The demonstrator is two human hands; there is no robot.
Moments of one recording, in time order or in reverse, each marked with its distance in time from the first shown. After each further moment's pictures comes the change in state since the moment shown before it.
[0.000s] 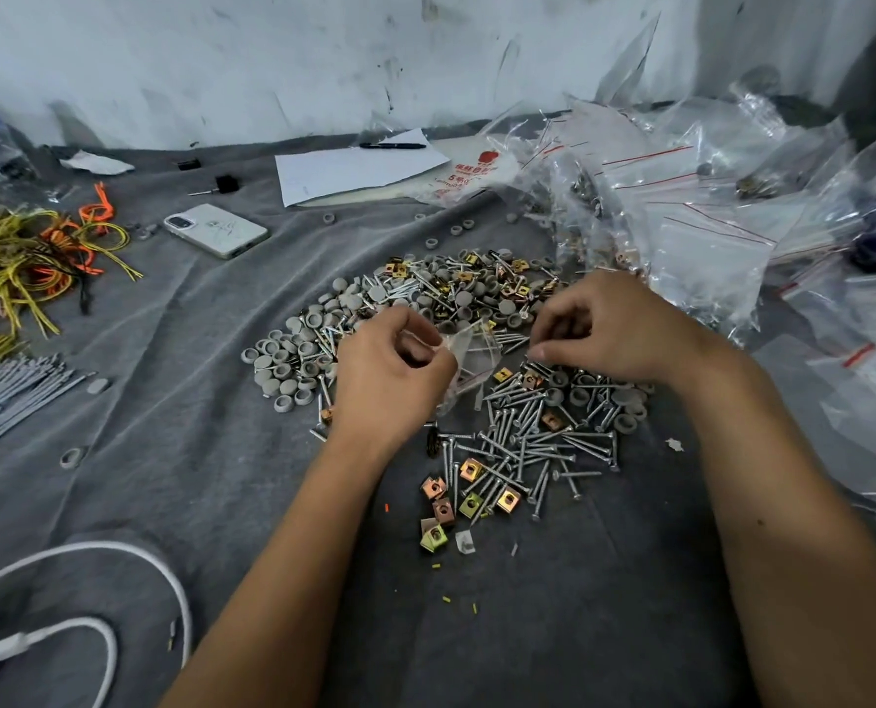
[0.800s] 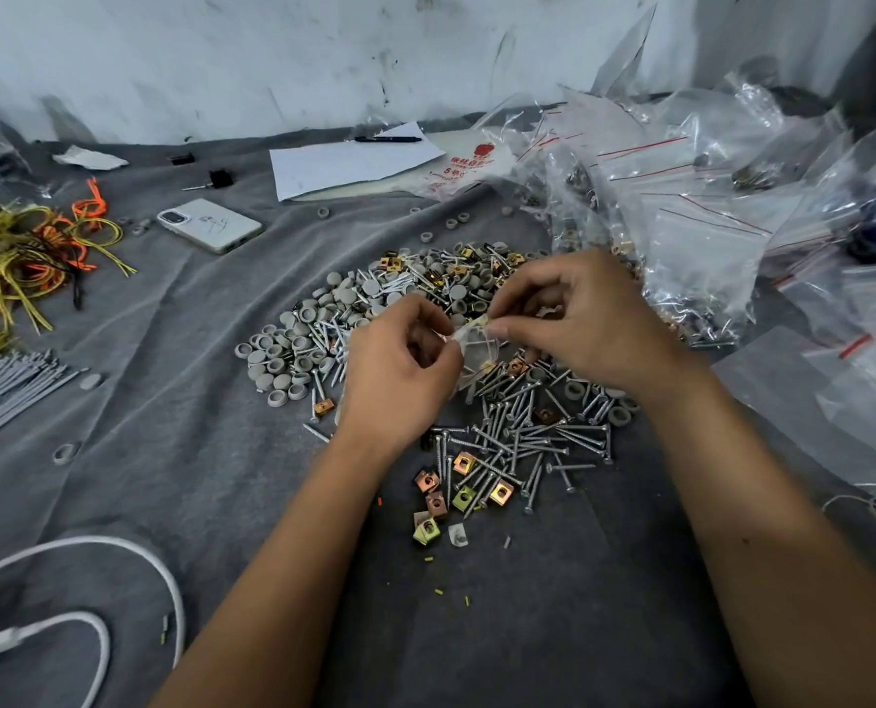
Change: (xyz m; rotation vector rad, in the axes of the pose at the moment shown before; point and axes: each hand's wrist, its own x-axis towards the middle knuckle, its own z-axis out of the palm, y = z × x) left_hand 0.000 -0.001 0.012 0.002 -0.024 0.148; right_hand -0.003 -0.020 0.020 0.422 0.206 -0.115
